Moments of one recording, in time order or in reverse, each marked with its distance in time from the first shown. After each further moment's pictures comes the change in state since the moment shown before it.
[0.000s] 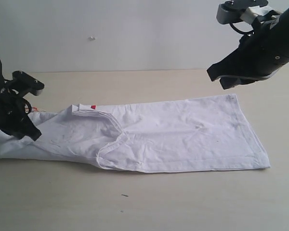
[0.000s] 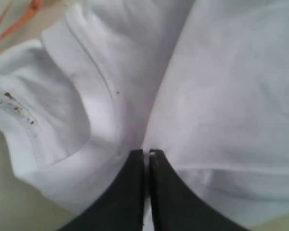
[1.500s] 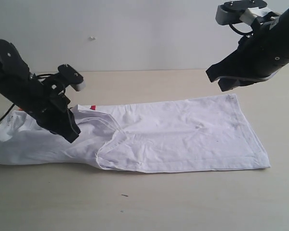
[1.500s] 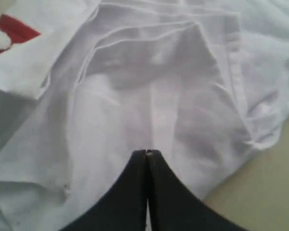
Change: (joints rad) left arm -0.135 -0.056 0.003 -0.641 0.023 0.674; right arm 0.000 0.000 0.000 0.029 0.022 -0.016
